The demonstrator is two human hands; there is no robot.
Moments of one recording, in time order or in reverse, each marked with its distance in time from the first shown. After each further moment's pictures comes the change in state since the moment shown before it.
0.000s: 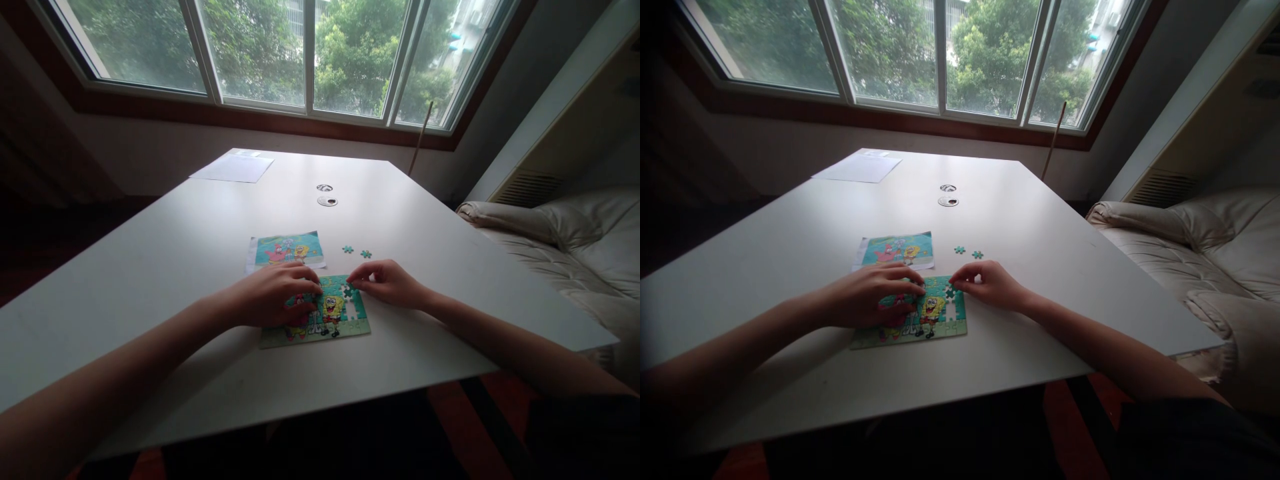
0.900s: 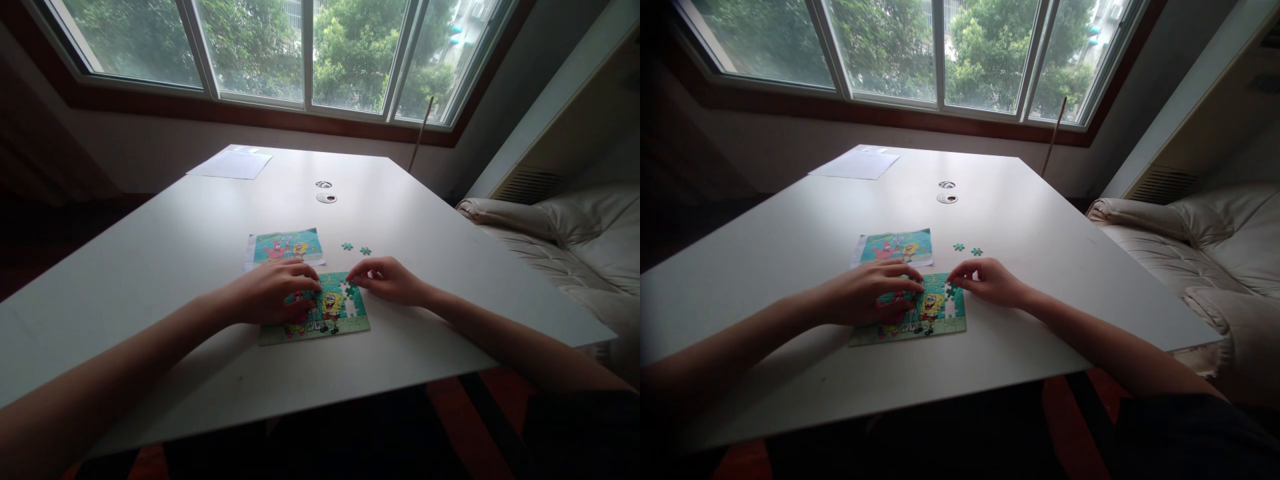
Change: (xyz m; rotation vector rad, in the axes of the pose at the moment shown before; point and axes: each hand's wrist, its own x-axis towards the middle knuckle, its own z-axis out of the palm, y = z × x) left_hand -0.001 0.000 0.000 0.019 -0.013 -0.010; right_hand 0.000 -0.003 -0.002 -0.020 -0.006 -0.058
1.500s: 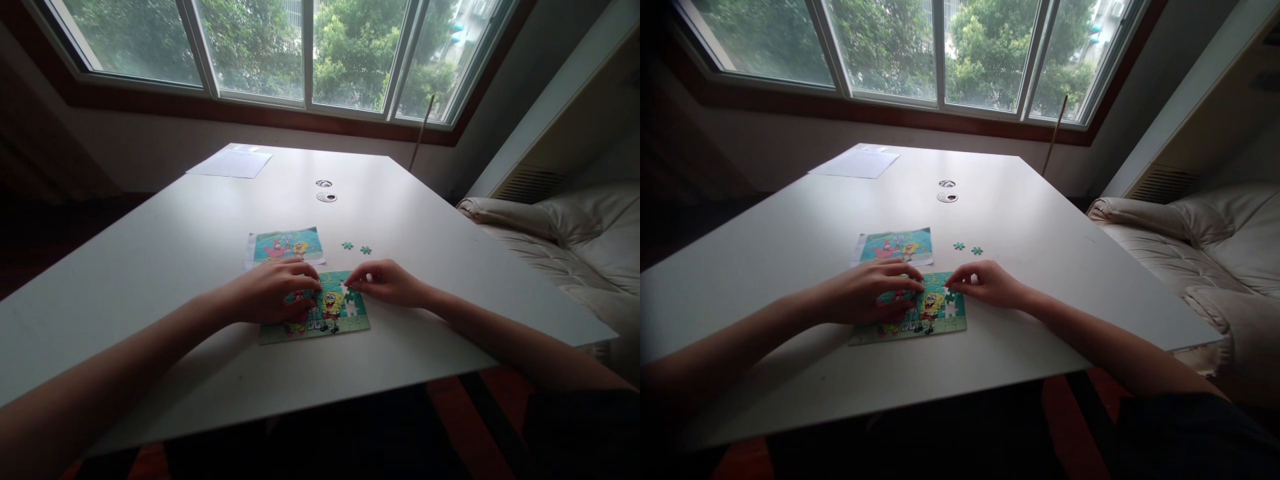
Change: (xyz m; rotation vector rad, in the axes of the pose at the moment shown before) left_hand 0.000 -0.002 0.002 -0.005 0.009 0.007; right_hand -0.002 -0.003 0.001 -0.010 -0.069 -0.028
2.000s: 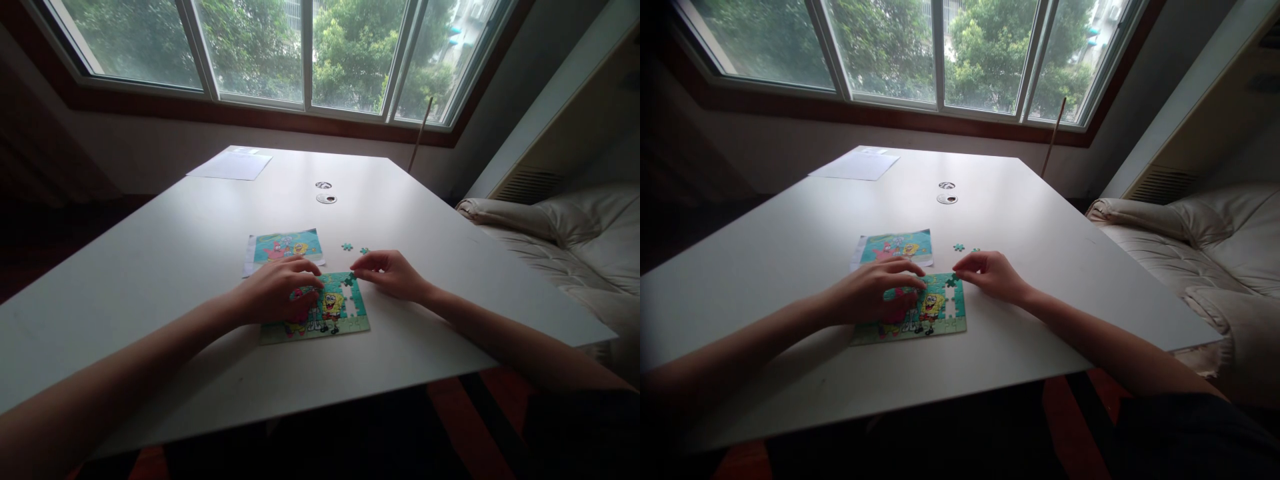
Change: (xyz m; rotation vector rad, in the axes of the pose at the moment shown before) left_hand 0.004 0.002 0.008 -0.019 0.122 -0.072; right_hand 0.004 0.011 0.000 0.121 0.224 0.120
